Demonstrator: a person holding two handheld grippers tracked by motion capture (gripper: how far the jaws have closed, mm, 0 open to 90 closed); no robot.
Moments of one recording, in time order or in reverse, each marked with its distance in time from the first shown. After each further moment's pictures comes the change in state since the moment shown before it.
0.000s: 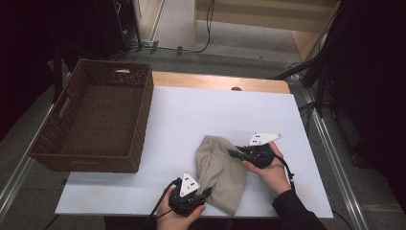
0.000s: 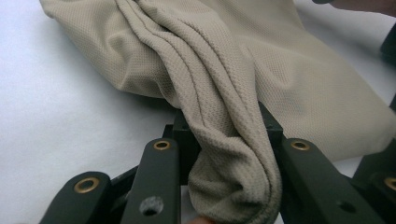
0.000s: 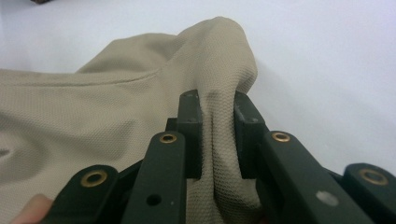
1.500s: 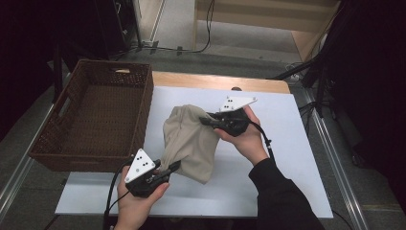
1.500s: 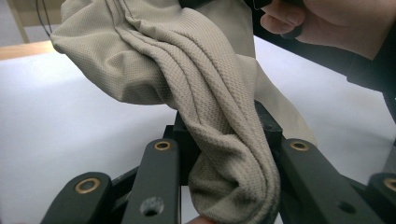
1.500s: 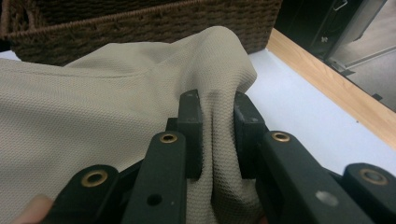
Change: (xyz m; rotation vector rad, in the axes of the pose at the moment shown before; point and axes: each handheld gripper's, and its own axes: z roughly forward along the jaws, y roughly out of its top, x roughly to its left) left arm 0.061 0.048 -0.099 -0.251 0.060 0.067; right arm 0.027 0.141 0.018 -0.107 0.011 -0.160
